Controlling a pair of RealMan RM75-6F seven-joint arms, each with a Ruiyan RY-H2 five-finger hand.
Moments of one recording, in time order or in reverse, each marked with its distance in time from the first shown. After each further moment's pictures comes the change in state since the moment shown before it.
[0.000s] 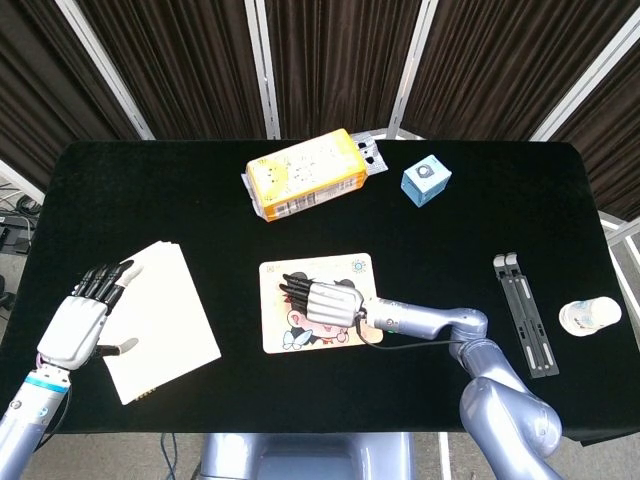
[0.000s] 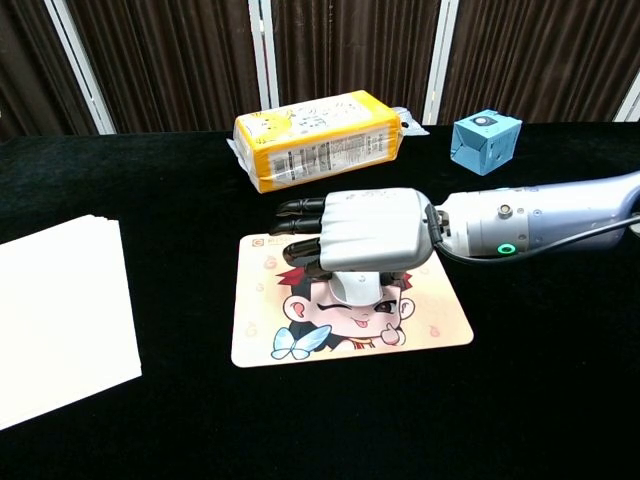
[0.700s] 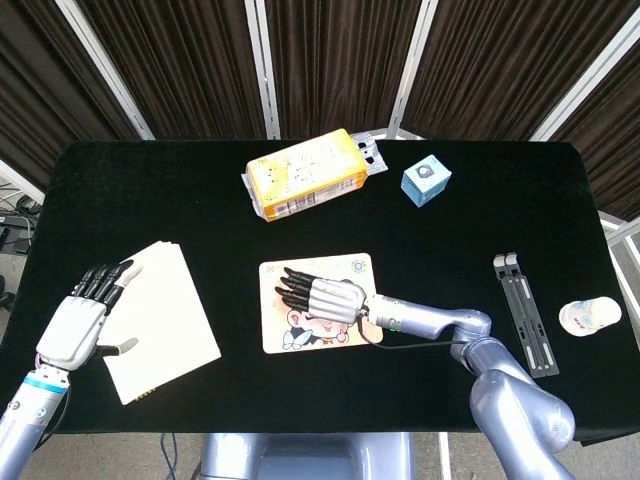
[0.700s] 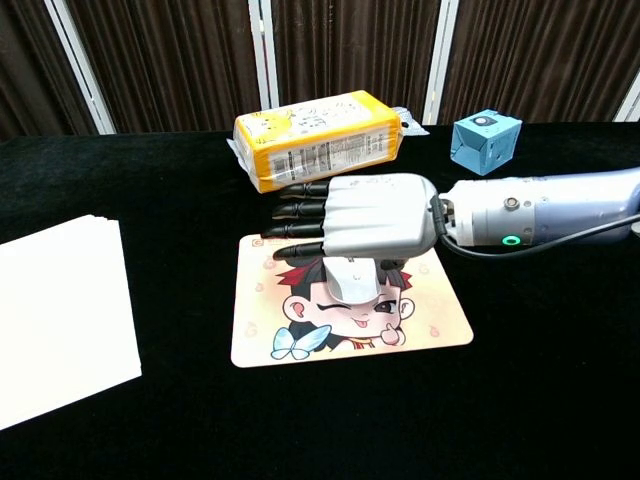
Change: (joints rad) left arm 0.001 0.002 0.003 0.007 0.014 0.011 -0.020; right arm 0.014 0.083 0.039 -0.161 0.046 -0.021 -0.196
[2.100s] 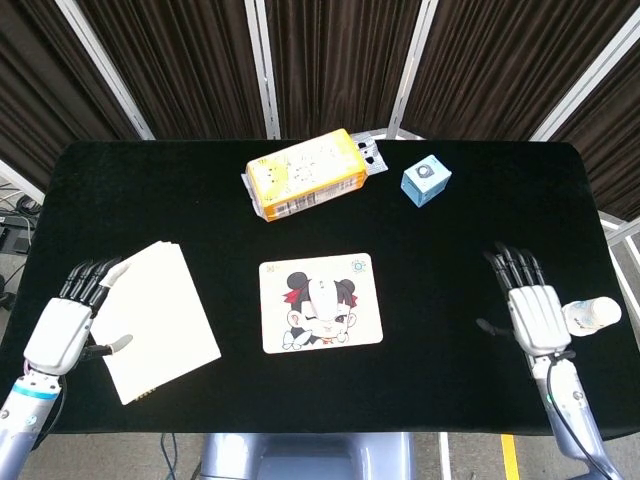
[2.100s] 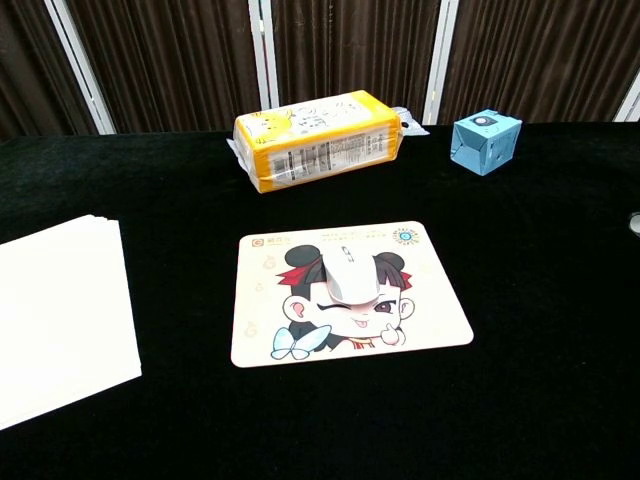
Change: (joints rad) left arm 0.039 -0.040 -0.007 0.066 0.070 0.133 -0.060; right arm -0.706 0.646 0.218 -1.156 0.547 0.277 0.025
